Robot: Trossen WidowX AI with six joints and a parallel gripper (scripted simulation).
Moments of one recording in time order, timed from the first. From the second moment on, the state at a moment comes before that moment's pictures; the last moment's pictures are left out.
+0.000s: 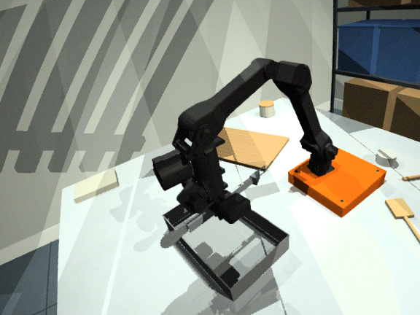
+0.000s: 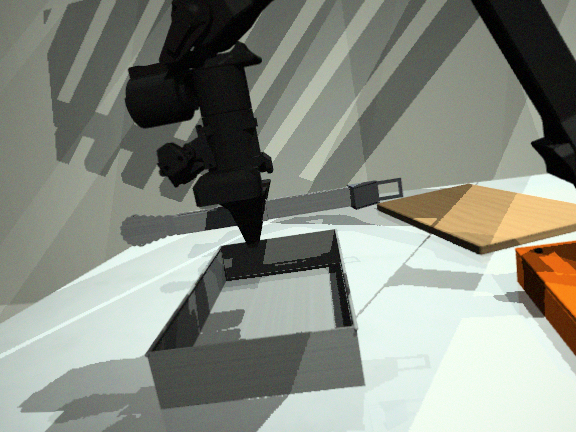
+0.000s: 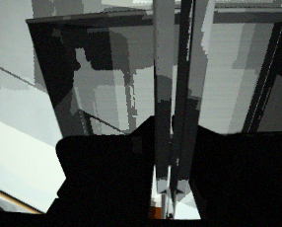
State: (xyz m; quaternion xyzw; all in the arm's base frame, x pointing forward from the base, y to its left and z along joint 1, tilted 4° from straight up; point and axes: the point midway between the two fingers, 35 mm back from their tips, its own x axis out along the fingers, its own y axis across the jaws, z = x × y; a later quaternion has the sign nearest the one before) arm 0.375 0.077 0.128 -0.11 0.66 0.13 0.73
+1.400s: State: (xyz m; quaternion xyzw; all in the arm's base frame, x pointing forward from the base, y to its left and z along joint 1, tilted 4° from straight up) arm 0.363 -0.100 0.119 -0.39 0.57 0.37 0.62
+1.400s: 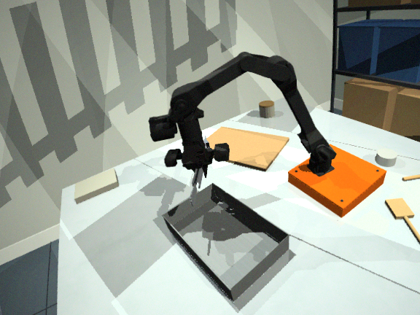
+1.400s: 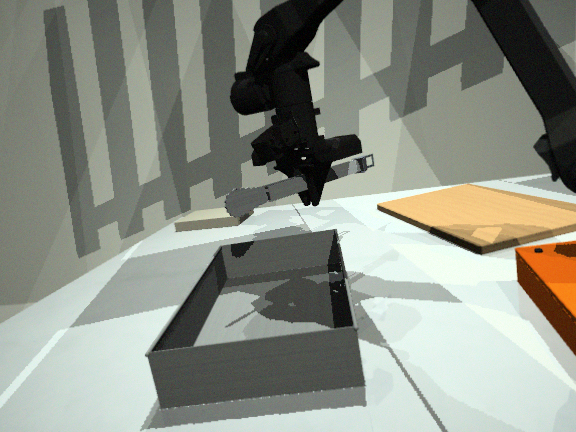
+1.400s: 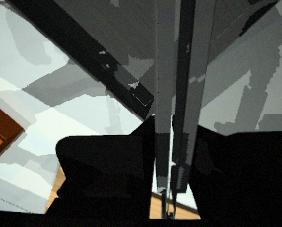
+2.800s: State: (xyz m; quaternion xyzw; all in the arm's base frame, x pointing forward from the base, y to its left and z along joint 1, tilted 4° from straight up) arm 0.313 -0.208 0.116 -0.29 0.62 0.27 0.68
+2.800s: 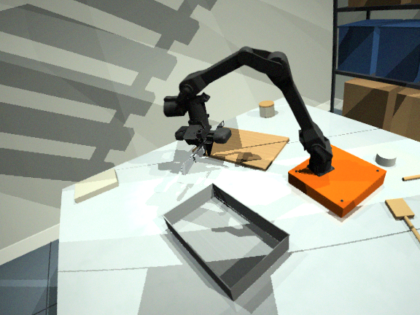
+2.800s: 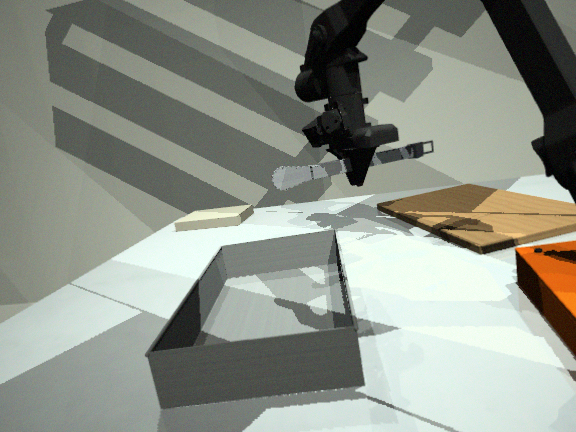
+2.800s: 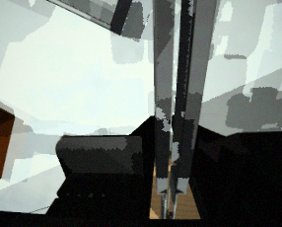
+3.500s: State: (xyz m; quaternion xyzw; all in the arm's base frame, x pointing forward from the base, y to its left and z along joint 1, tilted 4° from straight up) arm 0.286 -0.243 0.114 0.02 0.68 -0.01 0.74
